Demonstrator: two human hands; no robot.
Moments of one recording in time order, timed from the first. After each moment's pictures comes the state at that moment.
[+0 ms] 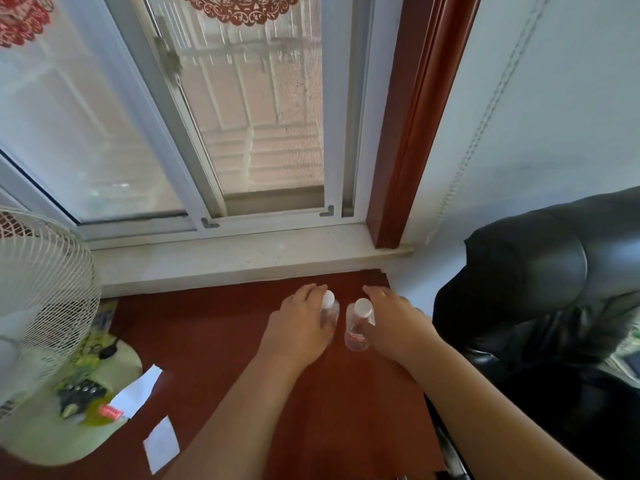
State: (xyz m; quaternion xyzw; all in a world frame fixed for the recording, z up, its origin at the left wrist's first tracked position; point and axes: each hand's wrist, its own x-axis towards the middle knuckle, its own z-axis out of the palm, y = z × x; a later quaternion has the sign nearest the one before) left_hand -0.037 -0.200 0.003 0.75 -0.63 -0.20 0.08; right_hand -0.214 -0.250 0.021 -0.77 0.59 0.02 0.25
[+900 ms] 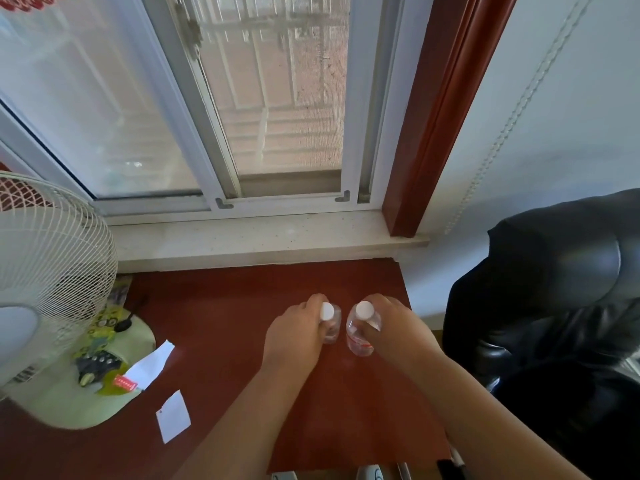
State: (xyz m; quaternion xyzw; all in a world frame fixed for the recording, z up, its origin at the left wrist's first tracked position) left_hand -0.025 -0.169 -0.039 0.76 -0.61 -0.15 0.12; right_hand -0.212 -0.232 -0.027 -0.77 0.56 -0.06 0.31
